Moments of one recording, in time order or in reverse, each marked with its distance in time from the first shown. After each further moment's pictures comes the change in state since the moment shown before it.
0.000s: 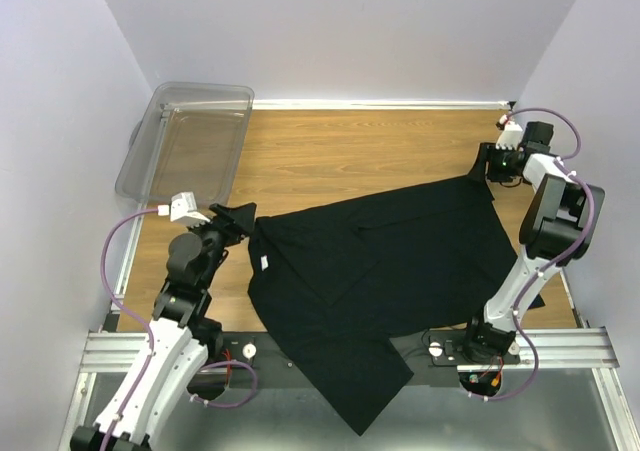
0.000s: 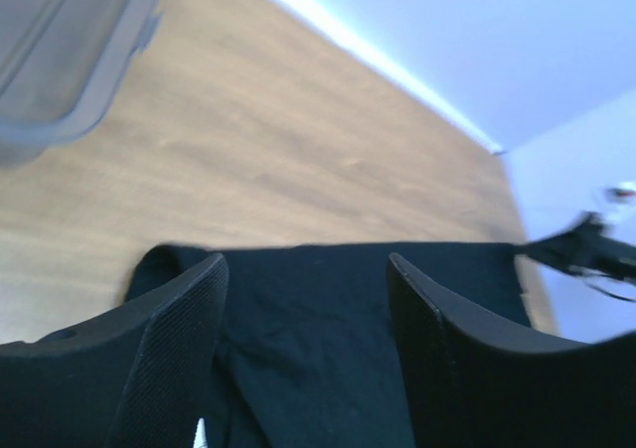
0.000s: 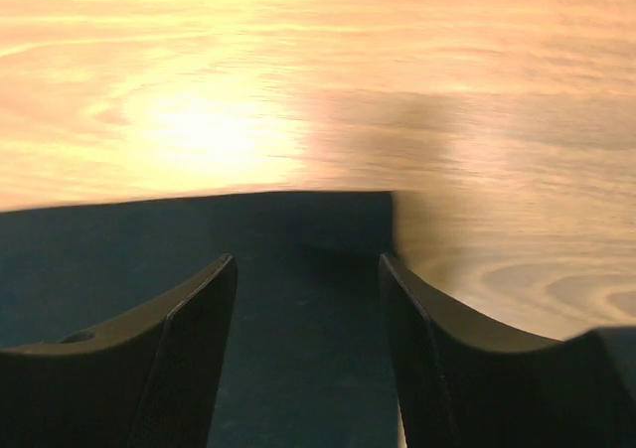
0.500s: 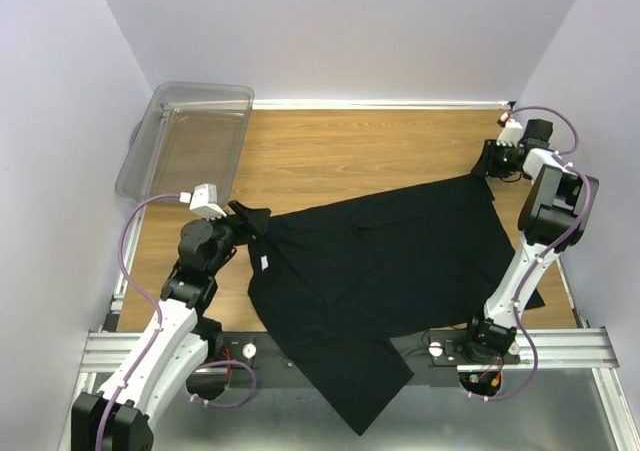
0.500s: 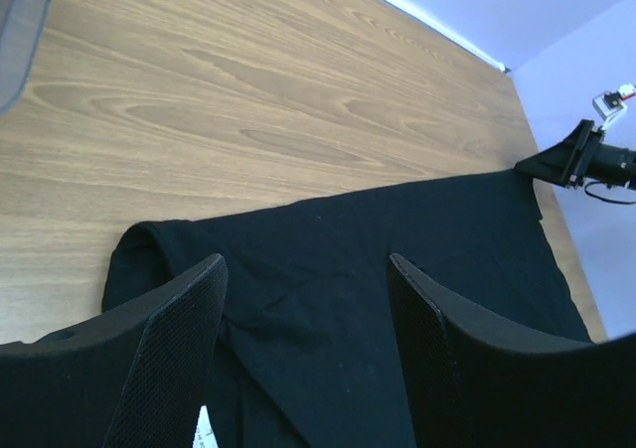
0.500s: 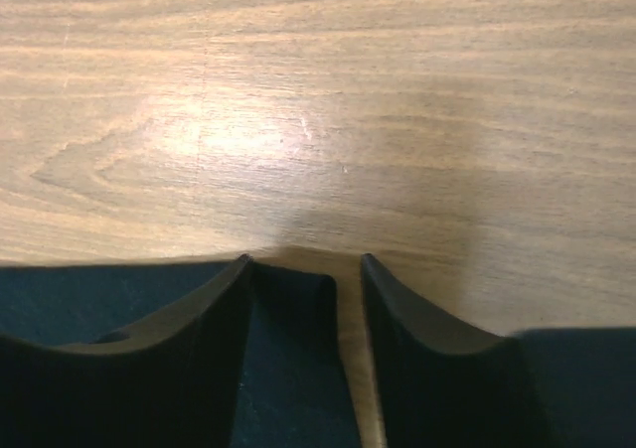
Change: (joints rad) left arm 0.000 0.124 0.004 0.060 0.151 0.085; right arm -0.022 0.197 0.169 -0.002 -0.039 0.002
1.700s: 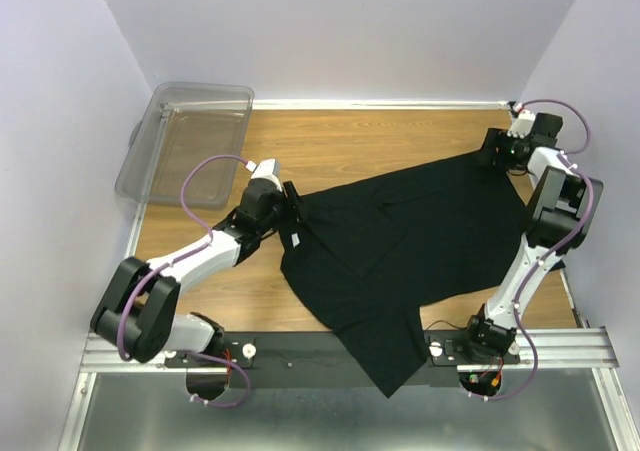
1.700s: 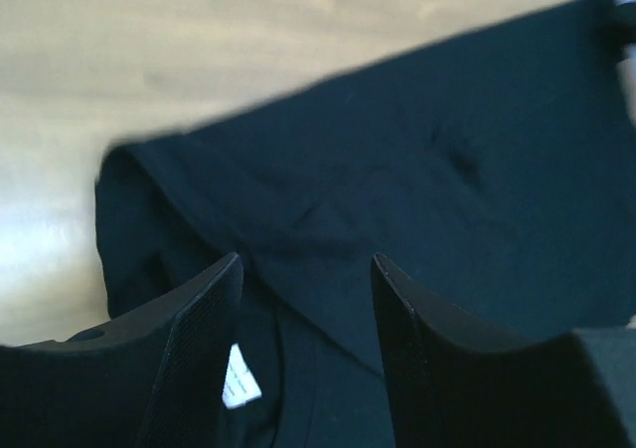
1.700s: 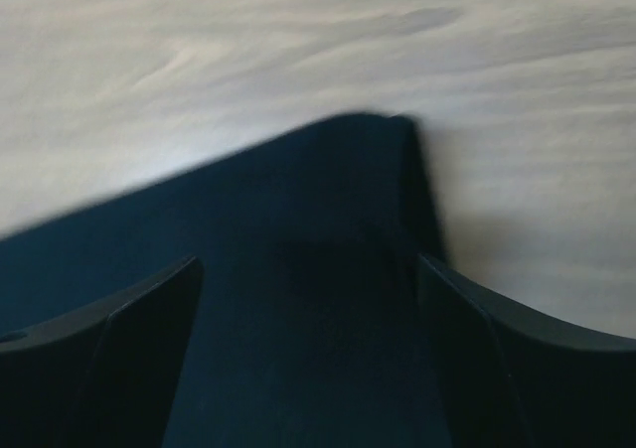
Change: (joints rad) left arm -0.214 0.682 0.320 0.076 -0.055 0.031; right arm -0.025 0.028 0.065 0.112 0.072 0.126
